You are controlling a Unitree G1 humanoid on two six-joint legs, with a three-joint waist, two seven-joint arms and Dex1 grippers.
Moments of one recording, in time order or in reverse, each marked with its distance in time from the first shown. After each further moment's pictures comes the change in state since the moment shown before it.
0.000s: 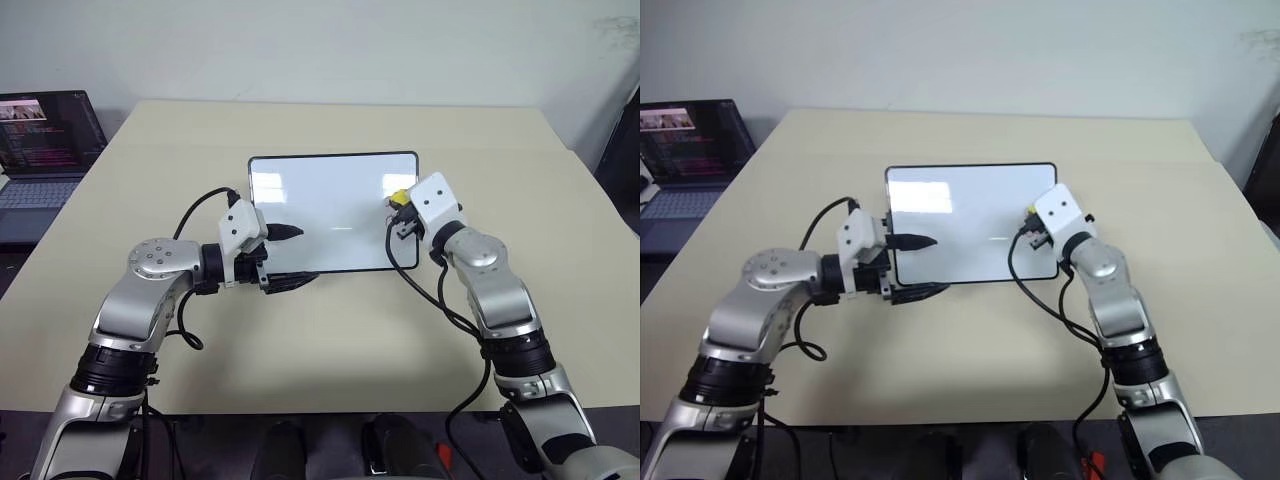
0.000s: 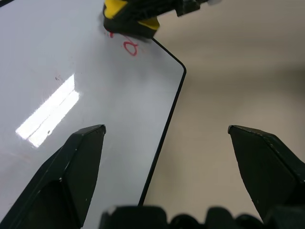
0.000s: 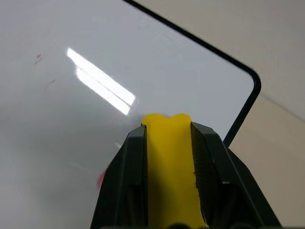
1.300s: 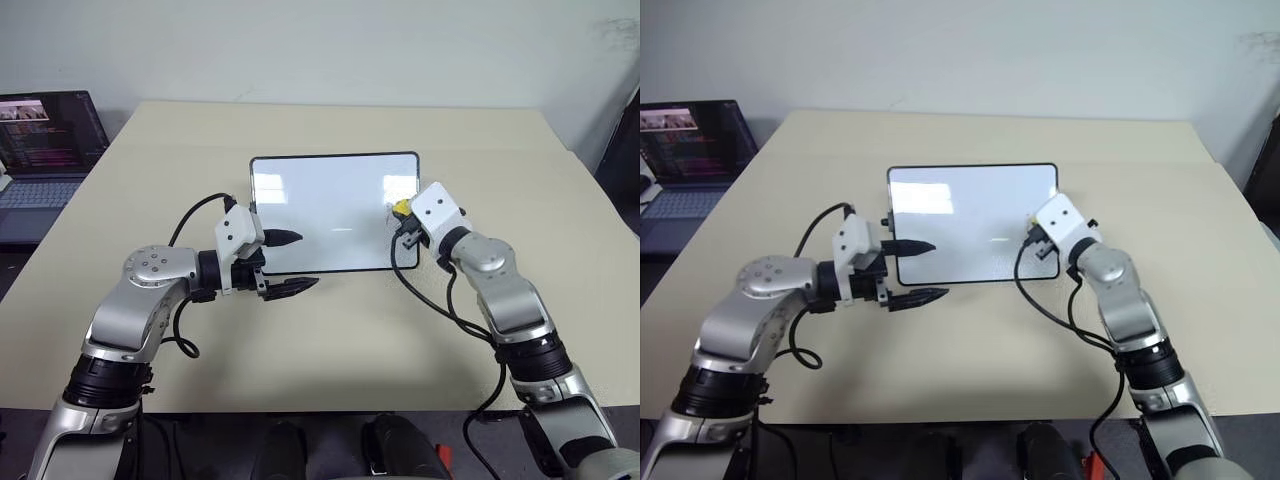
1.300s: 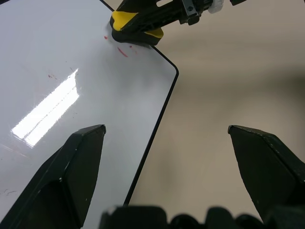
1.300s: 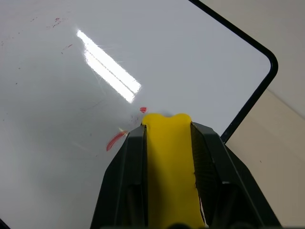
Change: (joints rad) left arm 0.039 0.010 0.020 -0.049 -0.036 0.033 0.016; right arm 0.045 -0.103 0.055 -0.044 0.025 0.018 0.042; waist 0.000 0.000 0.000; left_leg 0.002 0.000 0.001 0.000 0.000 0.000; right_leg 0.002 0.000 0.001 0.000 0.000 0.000
